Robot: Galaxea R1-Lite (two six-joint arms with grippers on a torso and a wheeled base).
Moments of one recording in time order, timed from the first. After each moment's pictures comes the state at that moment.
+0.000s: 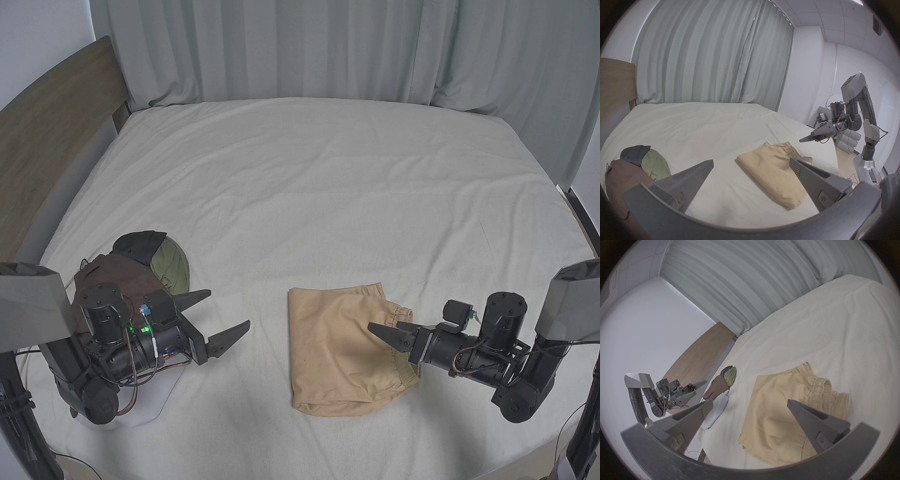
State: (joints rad) left arm -0.27 2.06 -0.37 -1.55 -0.47 0.08; right arm 0.45 2.11 -0.36 -1.55 0.31 0.51
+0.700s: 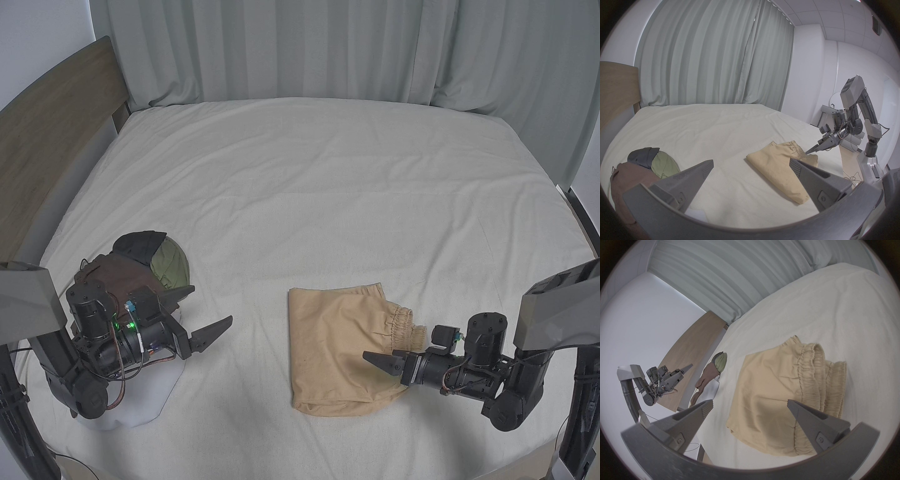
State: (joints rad) left arm -0.19 2.05 -0.35 -1.55 -0.52 0.11; right arm 0.45 2.23 -0.33 -1.55 0.31 0.51
